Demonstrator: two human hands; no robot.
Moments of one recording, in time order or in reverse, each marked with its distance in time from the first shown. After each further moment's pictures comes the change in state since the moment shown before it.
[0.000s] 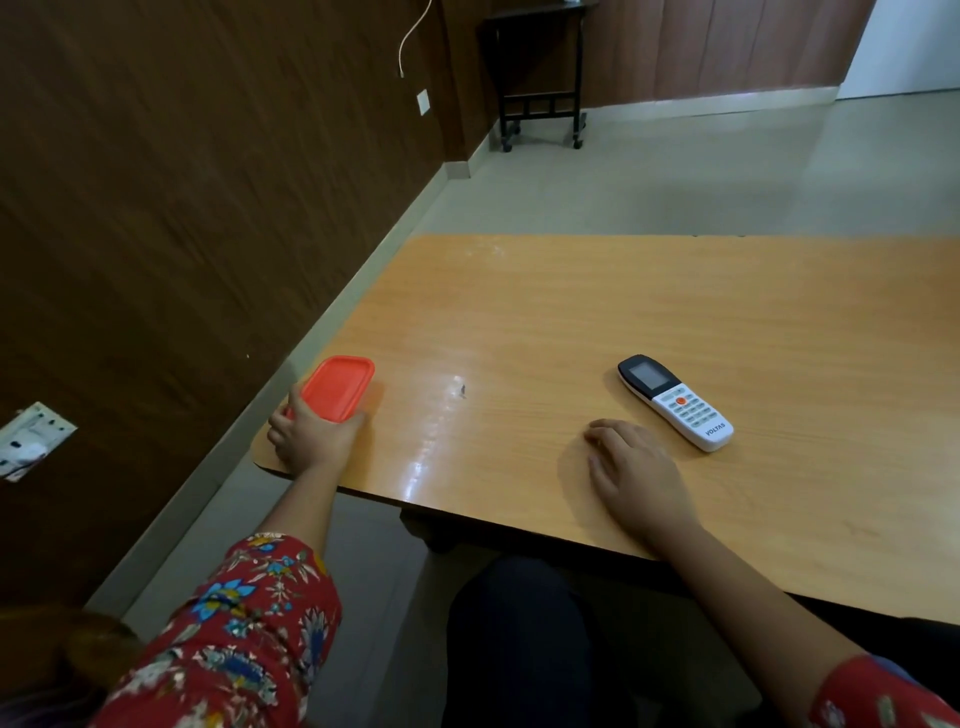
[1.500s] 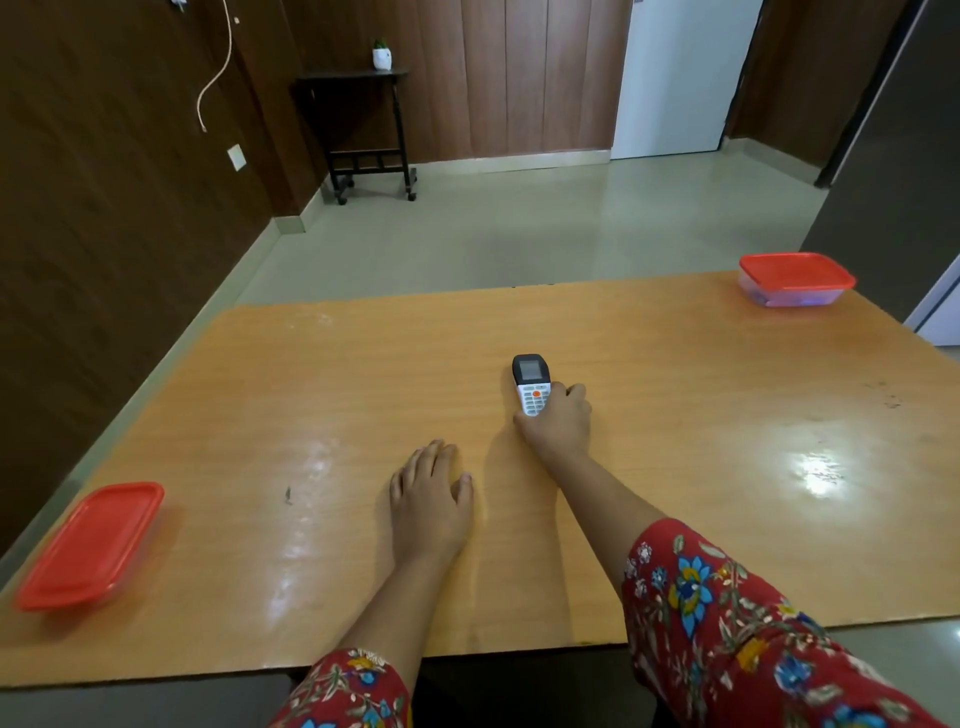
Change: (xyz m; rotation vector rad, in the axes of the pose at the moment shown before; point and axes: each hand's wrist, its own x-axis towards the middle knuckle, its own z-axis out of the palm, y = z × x) left_hand -0.187 0.165 0.146 0.132 -0.336 0.820; right_hand 0.104 0.101 -0.049 0.131 0.177 0.787
